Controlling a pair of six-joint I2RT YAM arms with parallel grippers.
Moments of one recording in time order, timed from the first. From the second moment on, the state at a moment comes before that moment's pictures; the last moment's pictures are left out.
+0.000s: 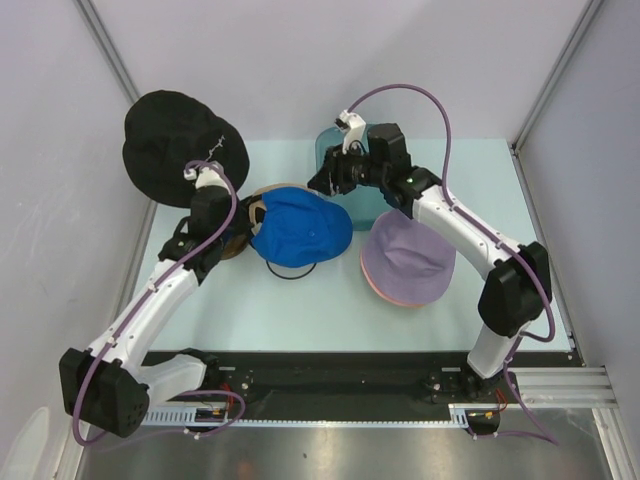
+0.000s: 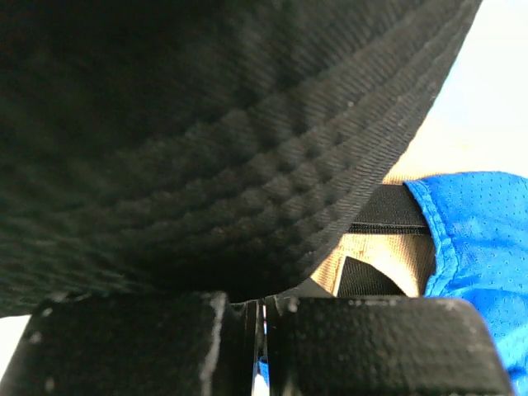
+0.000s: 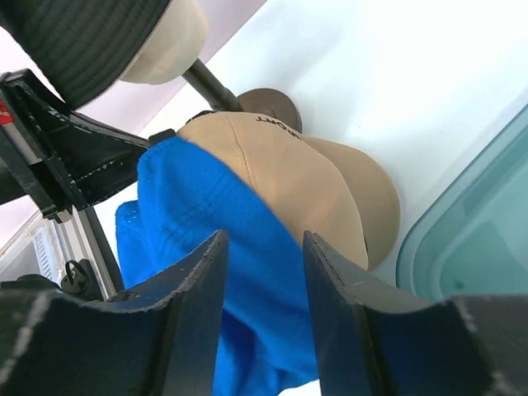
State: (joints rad) left arm -0.33 1.10 0.93 -0.33 -0.23 -0.51; right arm 0.58 1.72 1.58 -0.17 -0.45 0.28
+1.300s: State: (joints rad) left arm -0.32 1.14 0.97 -0.31 -0.22 -0.44; right arm 0.61 1.73 1.59 -0.25 -0.58 0.21
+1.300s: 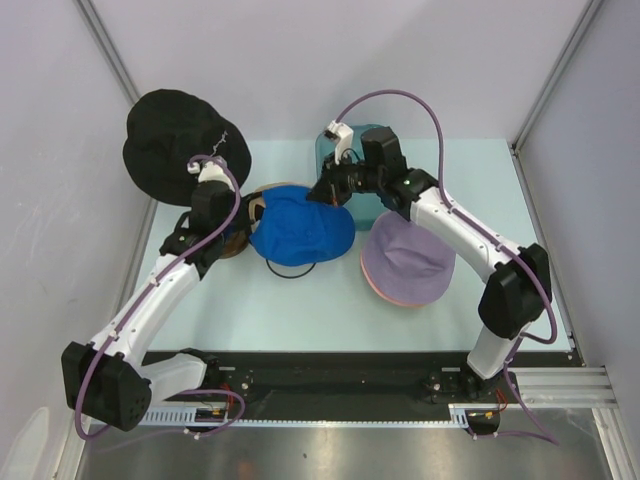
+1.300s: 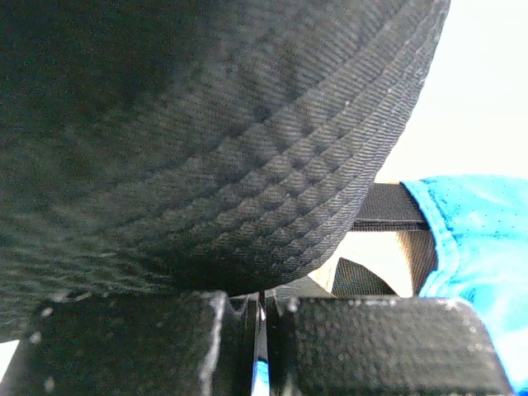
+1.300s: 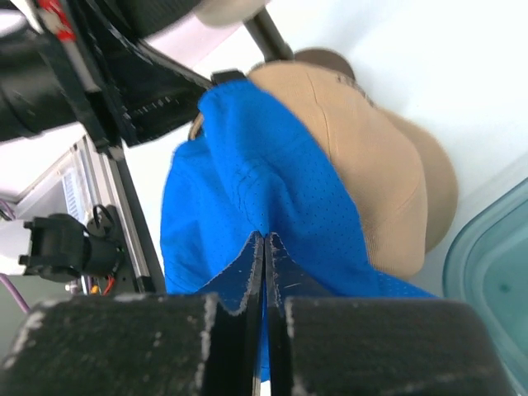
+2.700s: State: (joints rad) left arm -0.29 0.99 0.71 -0.28 -0.20 -0.46; right arm 0.64 2.03 2.03 -0.43 -0.41 0.22
